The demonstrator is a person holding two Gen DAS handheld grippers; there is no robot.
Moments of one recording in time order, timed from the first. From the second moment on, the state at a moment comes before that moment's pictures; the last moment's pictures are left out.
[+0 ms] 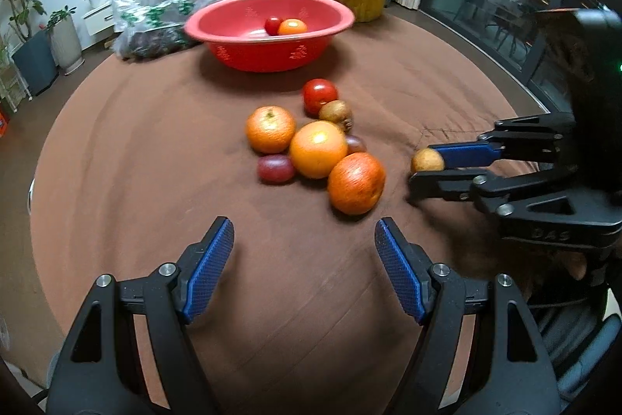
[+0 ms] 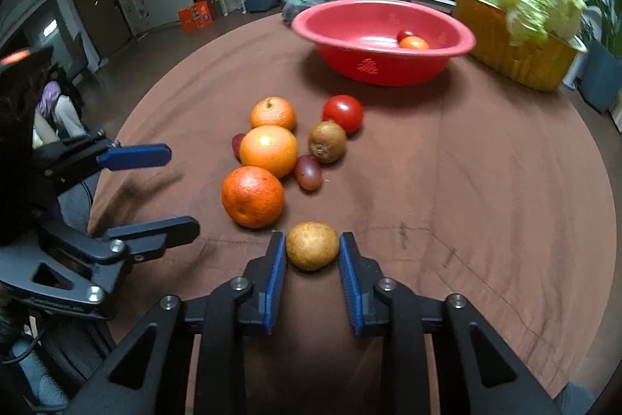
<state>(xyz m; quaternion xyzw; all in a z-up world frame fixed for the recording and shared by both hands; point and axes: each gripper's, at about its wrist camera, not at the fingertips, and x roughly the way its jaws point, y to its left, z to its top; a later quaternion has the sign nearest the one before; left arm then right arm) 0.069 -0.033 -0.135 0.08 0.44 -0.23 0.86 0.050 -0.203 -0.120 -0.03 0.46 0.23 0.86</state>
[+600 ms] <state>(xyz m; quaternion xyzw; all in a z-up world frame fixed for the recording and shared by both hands) 0.100 -0.075 -0.154 0.07 0.45 -0.23 0.86 0.043 -0.238 -0.113 0.04 0.44 0.21 0.87</state>
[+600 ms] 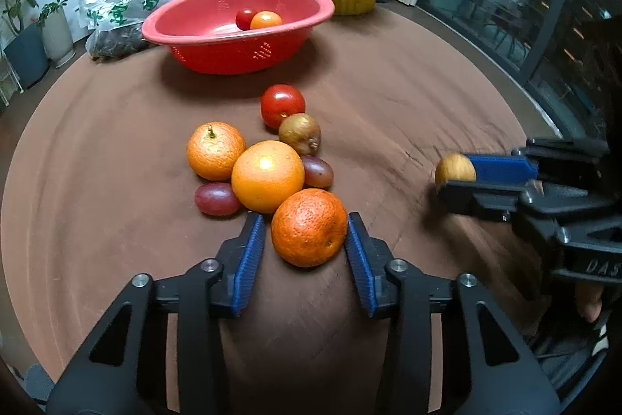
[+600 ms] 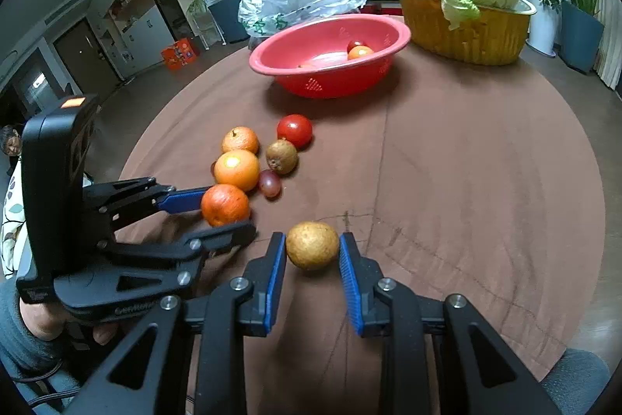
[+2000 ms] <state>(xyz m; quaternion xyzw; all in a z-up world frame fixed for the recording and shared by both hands) 0.245 -0.056 -0.081 0.06 0.40 -0.22 0.89 0.197 -0.228 -0.055 0.03 0.42 0.18 0.89</state>
